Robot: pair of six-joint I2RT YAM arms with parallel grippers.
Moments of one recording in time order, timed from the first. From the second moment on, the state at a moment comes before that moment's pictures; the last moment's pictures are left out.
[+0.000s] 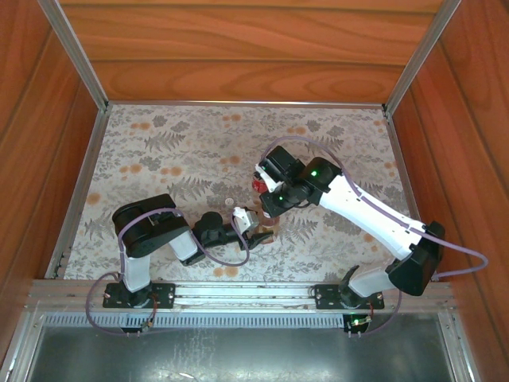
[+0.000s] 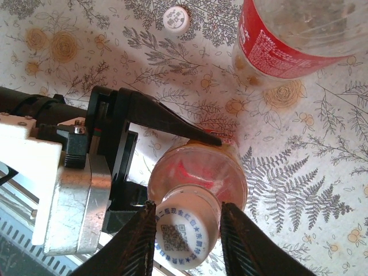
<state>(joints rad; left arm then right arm) -1.00 1.90 0.37 1.39 0.30 0.03 0.90 1.42 1.38 -1.15 -0.04 0.26</state>
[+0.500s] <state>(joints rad) -1.00 1.90 0.37 1.39 0.30 0.03 0.86 1.40 1.37 -1.14 -0.06 0.28</state>
